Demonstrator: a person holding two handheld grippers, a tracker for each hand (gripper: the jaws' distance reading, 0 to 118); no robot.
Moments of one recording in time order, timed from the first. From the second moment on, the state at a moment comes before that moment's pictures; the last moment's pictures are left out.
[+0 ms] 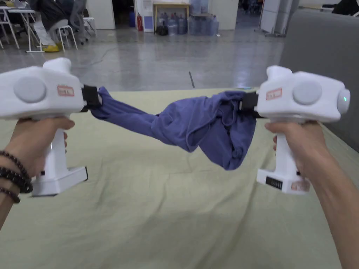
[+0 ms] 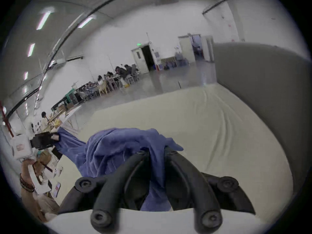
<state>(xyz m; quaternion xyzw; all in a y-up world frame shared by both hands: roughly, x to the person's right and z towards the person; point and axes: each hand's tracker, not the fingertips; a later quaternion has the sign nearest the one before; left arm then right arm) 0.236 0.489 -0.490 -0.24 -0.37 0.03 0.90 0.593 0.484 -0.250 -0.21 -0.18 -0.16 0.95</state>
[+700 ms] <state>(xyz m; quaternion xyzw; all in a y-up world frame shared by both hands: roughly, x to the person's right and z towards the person) 0.290 0.263 -0.552 -0.42 -0.30 -0.04 0.85 0.634 0.243 -0.380 -0.44 -0.20 -0.22 0.85</state>
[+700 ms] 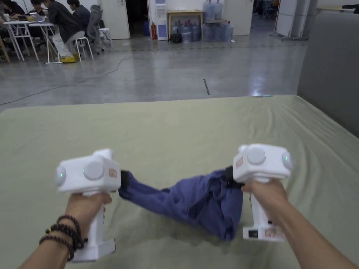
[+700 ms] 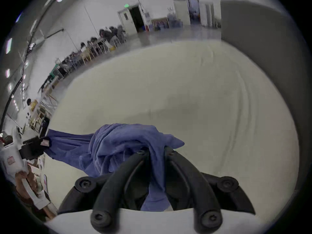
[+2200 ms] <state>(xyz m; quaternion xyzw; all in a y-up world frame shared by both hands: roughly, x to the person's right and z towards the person) 0.141 0.181 -0.344 -0.43 -0.26 -0.07 0.86 0.471 0.237 -0.048 -0.34 -0.21 -0.22 0.89</state>
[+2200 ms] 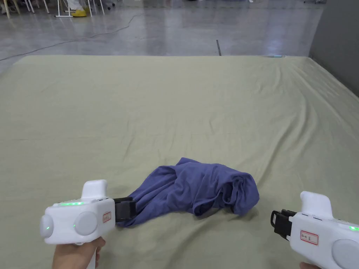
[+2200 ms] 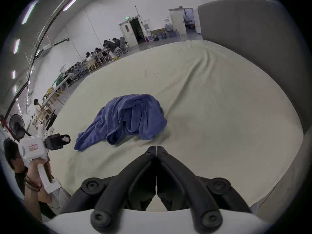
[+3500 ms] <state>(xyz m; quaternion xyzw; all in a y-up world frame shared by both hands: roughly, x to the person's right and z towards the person) 0.152 0.203 -0.365 -0.37 -0.29 -0.04 0.88 0.478 0.226 -0.183 -0.33 -0.16 -0.26 0.89</state>
